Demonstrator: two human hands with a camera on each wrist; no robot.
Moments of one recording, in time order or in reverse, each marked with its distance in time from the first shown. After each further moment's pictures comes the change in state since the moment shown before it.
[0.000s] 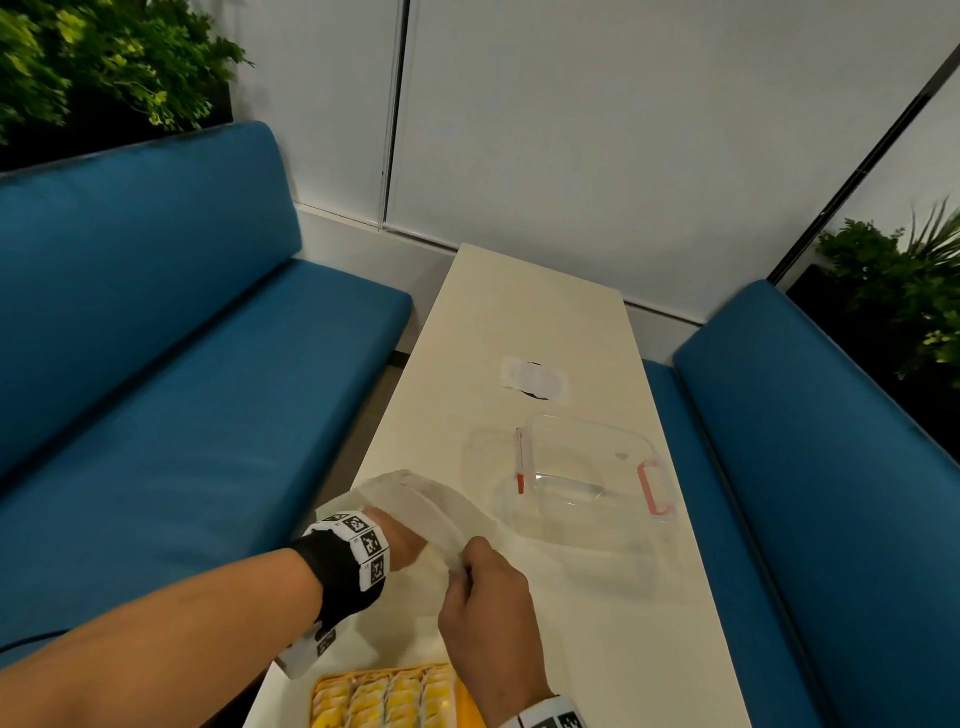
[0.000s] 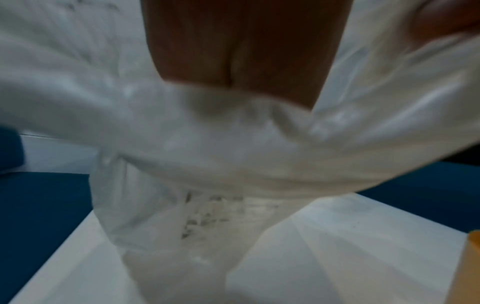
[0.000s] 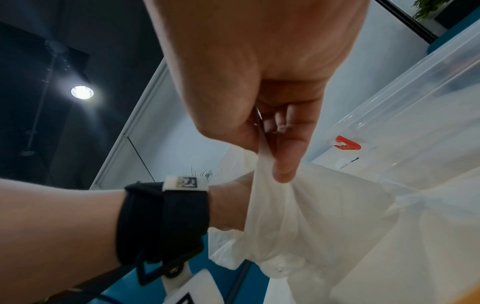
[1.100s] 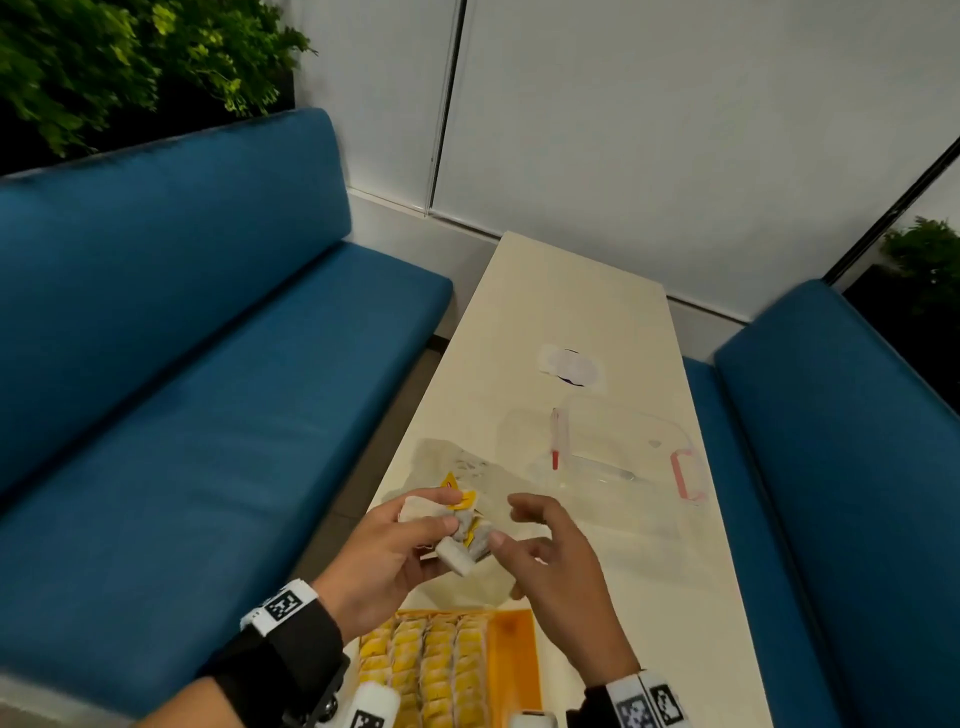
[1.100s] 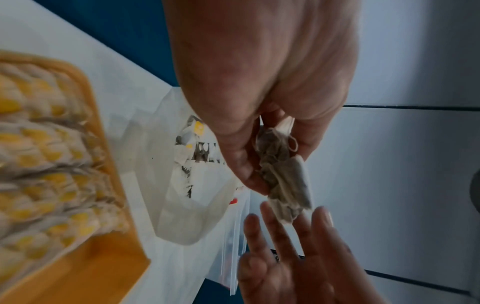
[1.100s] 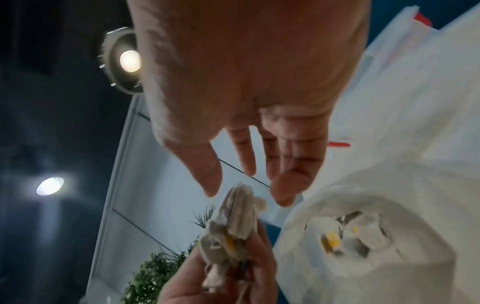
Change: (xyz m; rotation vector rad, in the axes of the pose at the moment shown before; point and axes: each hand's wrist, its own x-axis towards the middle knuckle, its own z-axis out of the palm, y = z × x) left_hand -0.129 0.033 0.007 -2.190 0.255 -0.117; right_hand -0.020 0.006 -0.042 0.511 -0.111 0.062
